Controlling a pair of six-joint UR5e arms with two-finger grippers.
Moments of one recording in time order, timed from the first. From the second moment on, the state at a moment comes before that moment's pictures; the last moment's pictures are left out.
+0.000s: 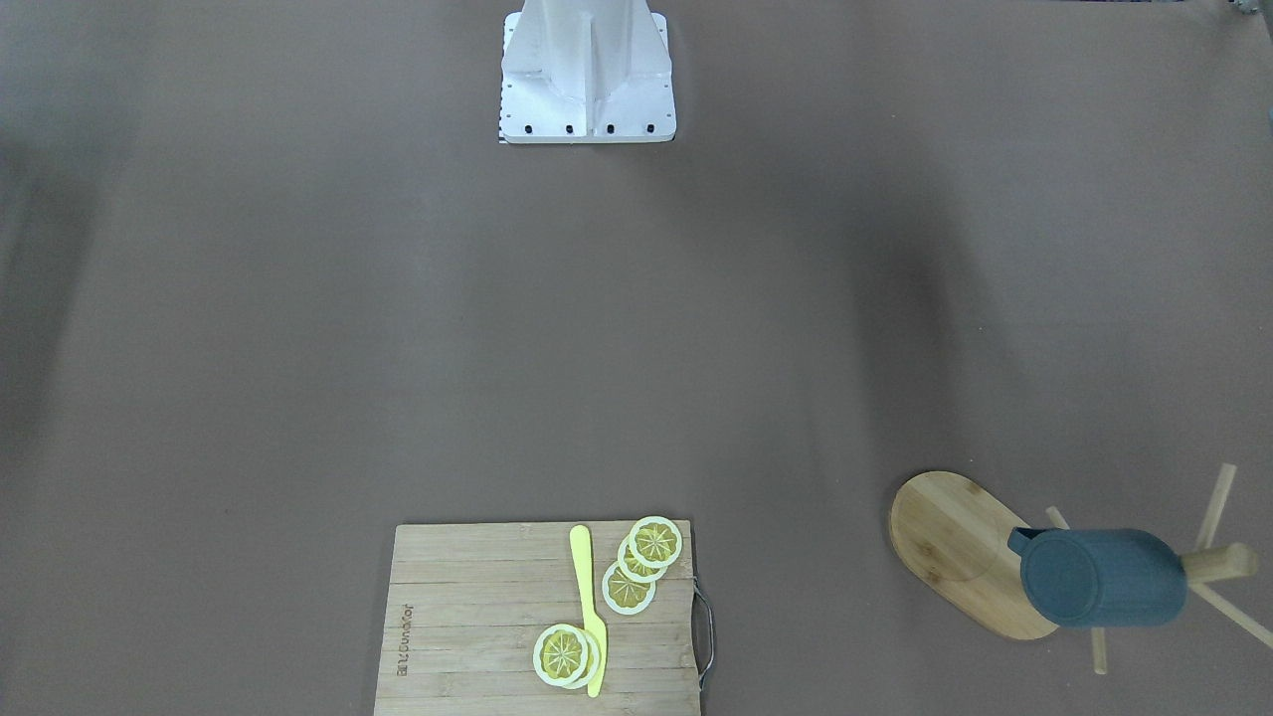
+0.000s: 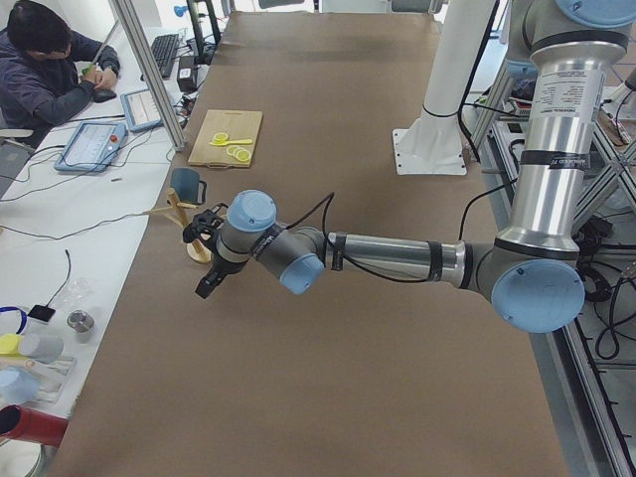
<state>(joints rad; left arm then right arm) -1.47 -1.67 -1.55 -2.09 -2.23 -0.05 1.56 -1.63 1.67 -1.59 2.27 -0.01</state>
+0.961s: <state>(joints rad) -1.52 -1.60 -1.62 -1.54 -2.24 -0.03 1.56 -1.64 1.65 -1.60 2.27 -0.01</state>
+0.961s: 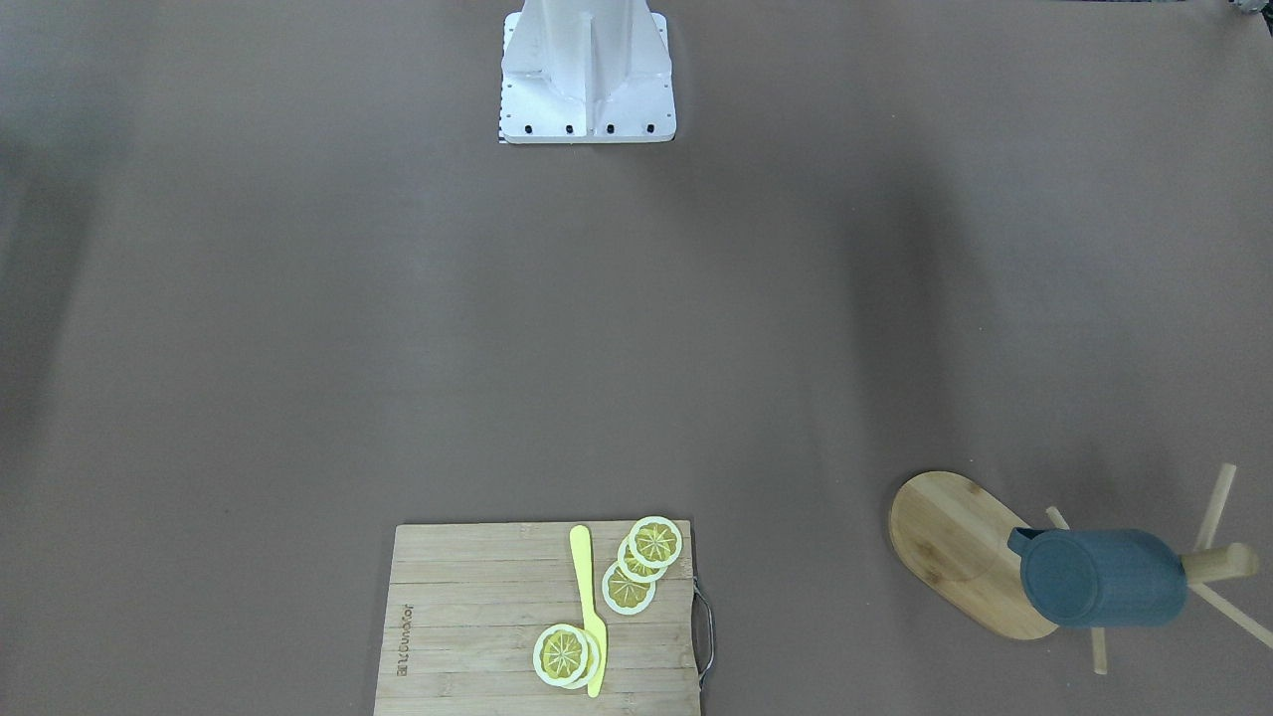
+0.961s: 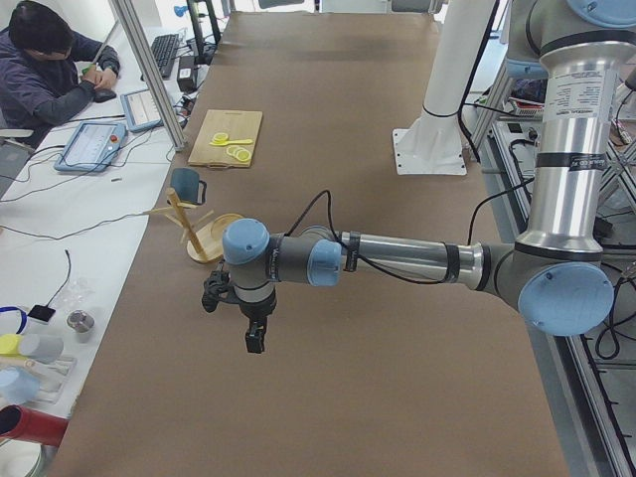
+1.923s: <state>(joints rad) -1.52 -1.57 -1.64 -1.54 -2.47 -0.03 1.56 -1.65 1.63 -1.59 2.27 -0.01</state>
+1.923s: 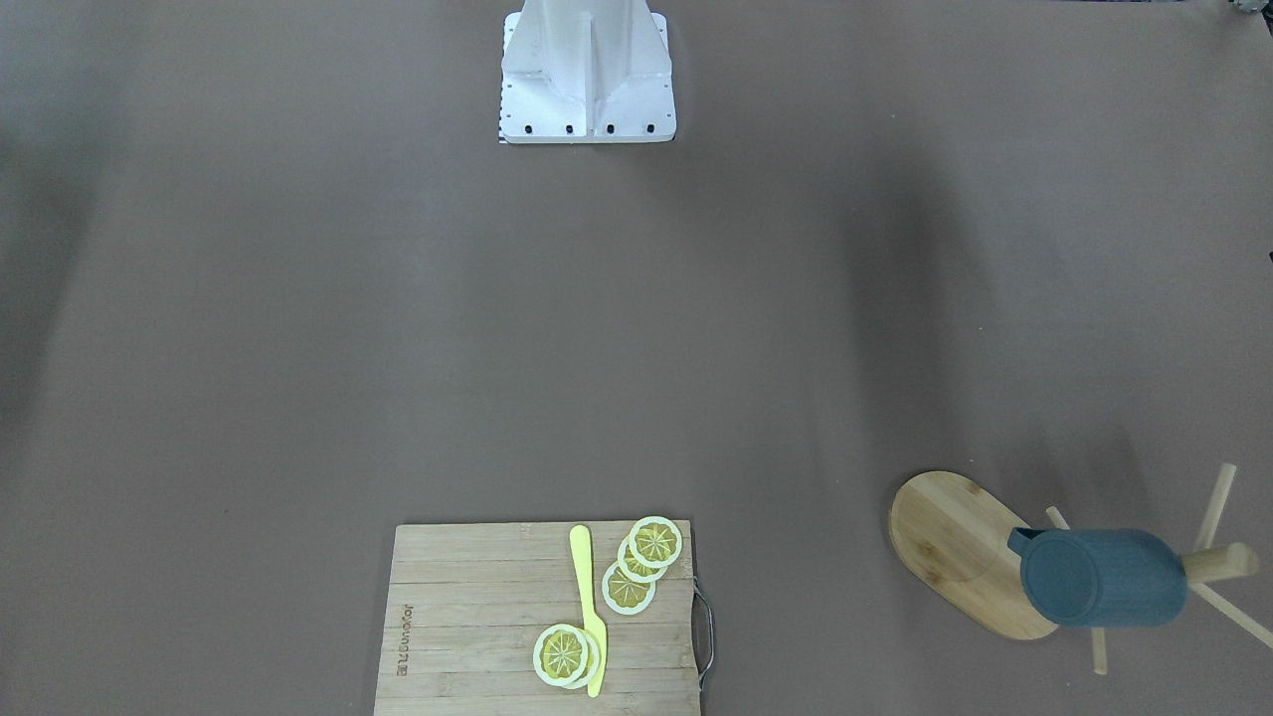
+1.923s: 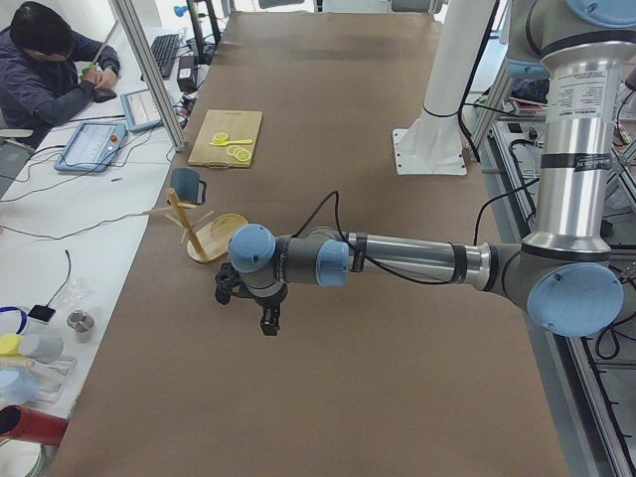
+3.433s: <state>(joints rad) -1.52 -1.51 -1.69 -1.59 -2.39 -0.03 1.56 -1.66 1.62 -1.60 2.31 -0.01</state>
